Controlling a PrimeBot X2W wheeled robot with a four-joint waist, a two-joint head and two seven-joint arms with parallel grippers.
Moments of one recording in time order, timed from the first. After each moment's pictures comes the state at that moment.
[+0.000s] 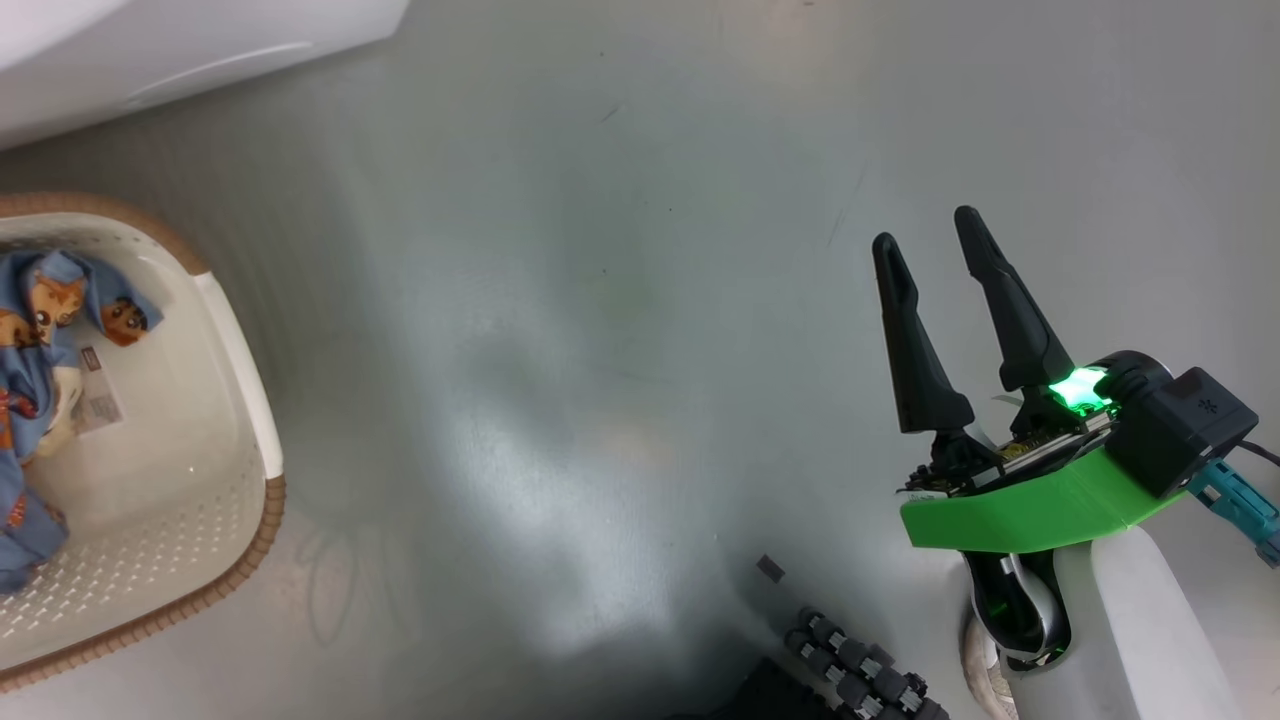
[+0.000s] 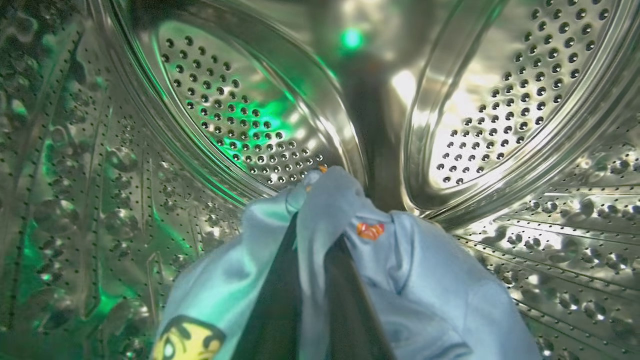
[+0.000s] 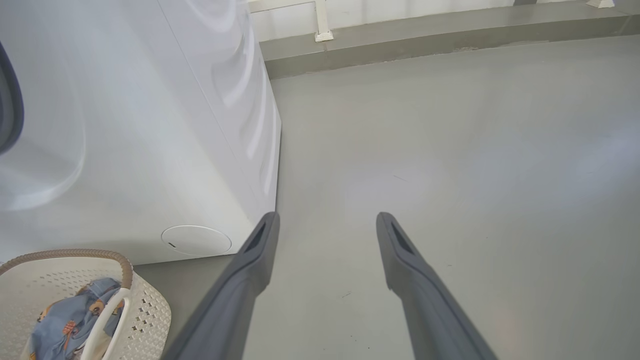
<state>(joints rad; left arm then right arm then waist) -1.46 0.67 -0.28 0.62 -0.44 0.22 -0.03 -0.33 -0.05 0.15 -0.05 0.35 0.12 -0.25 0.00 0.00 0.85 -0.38</state>
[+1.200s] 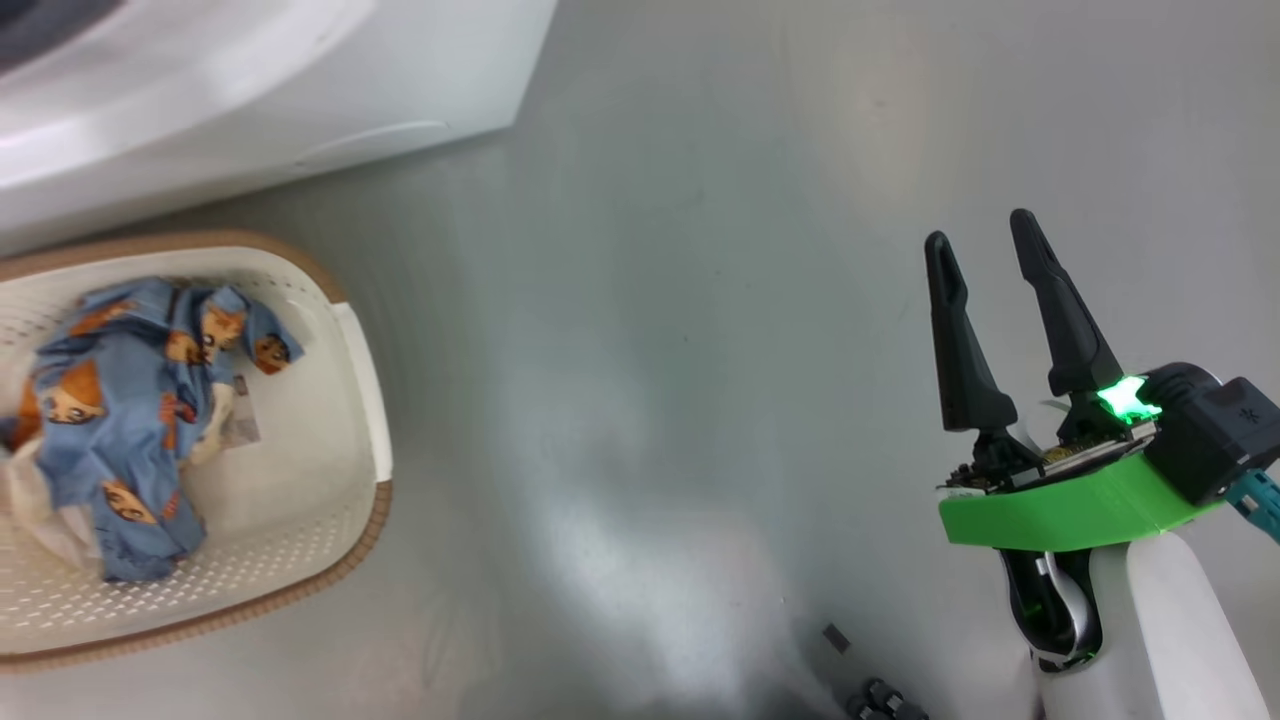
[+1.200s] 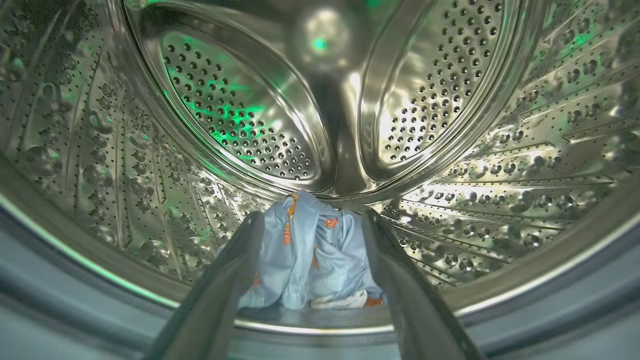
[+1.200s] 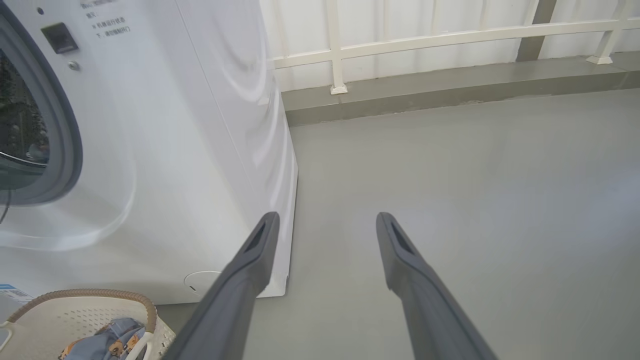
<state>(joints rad) -1.01 0.56 -0.27 0.39 -0.56 0.27 -0.12 -0.31 -0.05 0.07 -0.06 0.30 0.12 -0.25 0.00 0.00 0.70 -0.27</state>
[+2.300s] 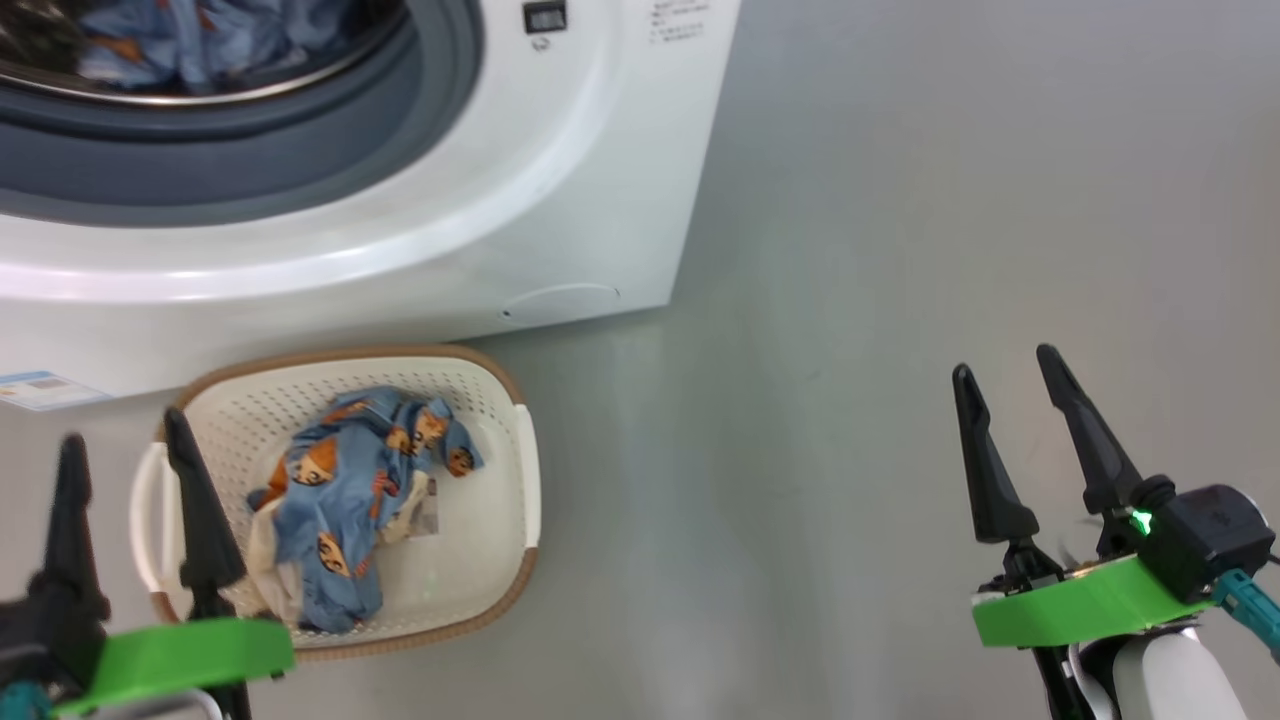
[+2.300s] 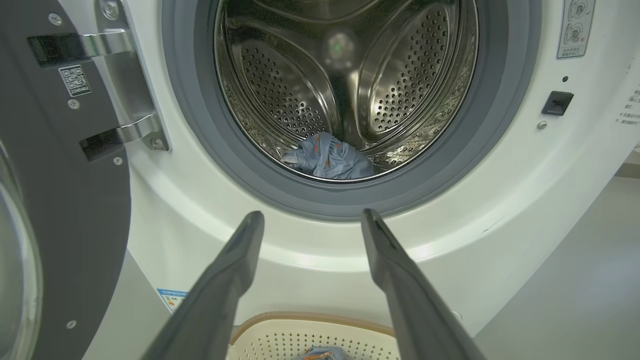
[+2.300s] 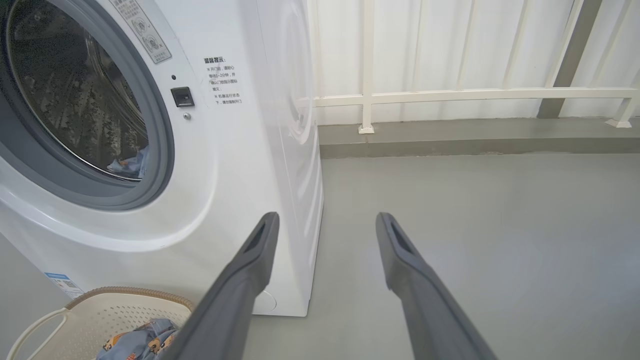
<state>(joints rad) -0.09 0.37 -0.26 -0.16 -0.52 0.46 -0.25 -0.13 -0.06 0.00 -0.05 0.17 0.12 -0.25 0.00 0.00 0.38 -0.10</state>
